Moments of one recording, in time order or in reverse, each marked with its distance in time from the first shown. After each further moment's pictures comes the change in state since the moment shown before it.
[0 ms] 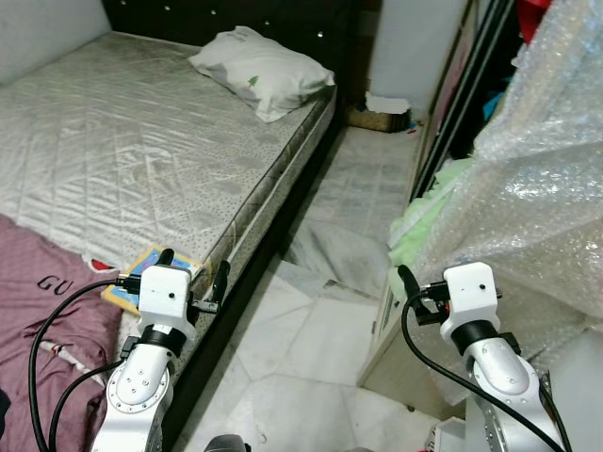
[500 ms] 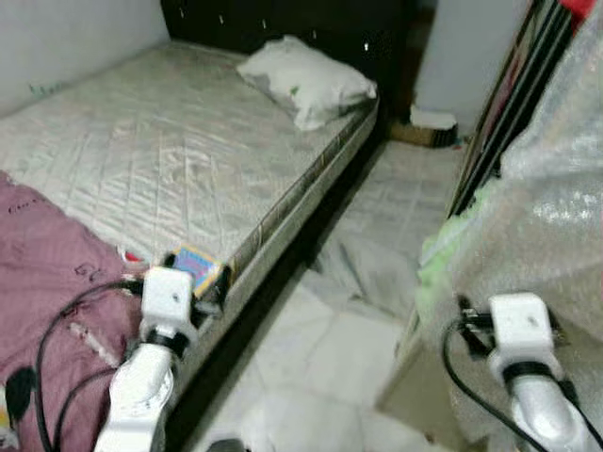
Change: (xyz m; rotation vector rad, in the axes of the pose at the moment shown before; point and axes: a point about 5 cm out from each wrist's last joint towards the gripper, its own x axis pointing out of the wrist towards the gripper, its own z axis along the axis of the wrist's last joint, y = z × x) left arm 0.001 -0.008 -0.003 -0.007 0.014 -0.030; right arm -0.045 -0.038 -0.015 -0.168 0.092 -0.278
